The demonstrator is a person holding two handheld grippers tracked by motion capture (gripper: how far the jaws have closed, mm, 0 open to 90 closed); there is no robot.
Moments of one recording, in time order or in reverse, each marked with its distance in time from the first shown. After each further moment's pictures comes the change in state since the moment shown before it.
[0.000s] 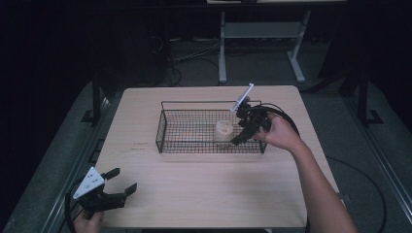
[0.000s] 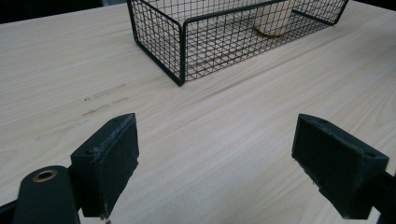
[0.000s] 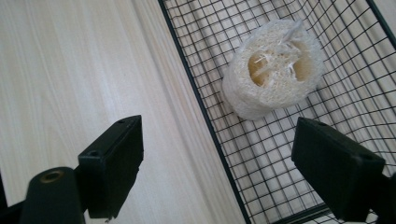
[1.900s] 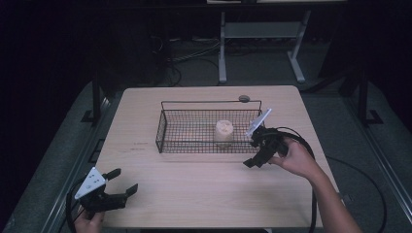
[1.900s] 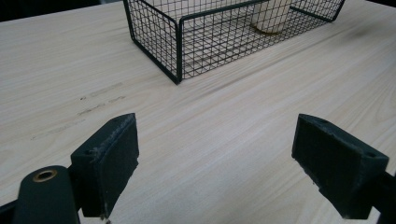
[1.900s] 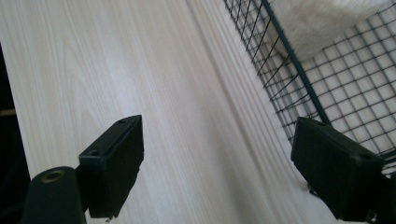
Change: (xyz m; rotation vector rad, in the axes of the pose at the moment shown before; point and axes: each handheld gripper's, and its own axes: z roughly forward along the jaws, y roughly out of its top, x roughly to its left) left arm -0.003 0.000 0.002 0.008 -0.005 0.003; right arm 0.035 -0.067 0.005 -0.024 0.008 -0.006
